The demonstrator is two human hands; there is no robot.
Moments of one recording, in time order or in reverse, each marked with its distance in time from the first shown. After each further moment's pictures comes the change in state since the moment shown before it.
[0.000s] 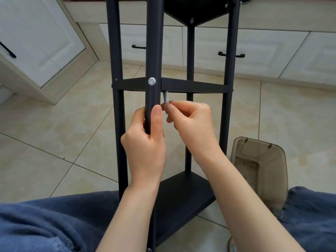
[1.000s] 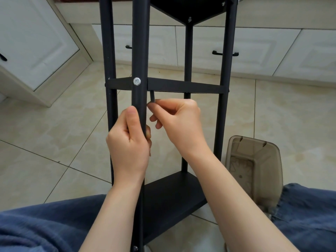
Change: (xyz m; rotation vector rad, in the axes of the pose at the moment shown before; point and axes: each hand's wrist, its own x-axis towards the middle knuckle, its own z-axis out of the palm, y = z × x) left_hand 0.008 -0.010 -0.007 -0.032 -0.034 -0.061; right_hand 0.010 0.010 0.006 0.011 -0.002 -0.068
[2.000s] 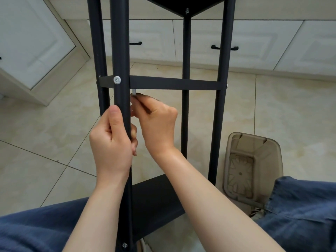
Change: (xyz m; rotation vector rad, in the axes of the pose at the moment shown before) left_hand 0.010 -0.011 -0.012 -0.111 -0.028 -0.039; right_hand 0.007 0.027 0.053 -0.075 0.241 -0.304
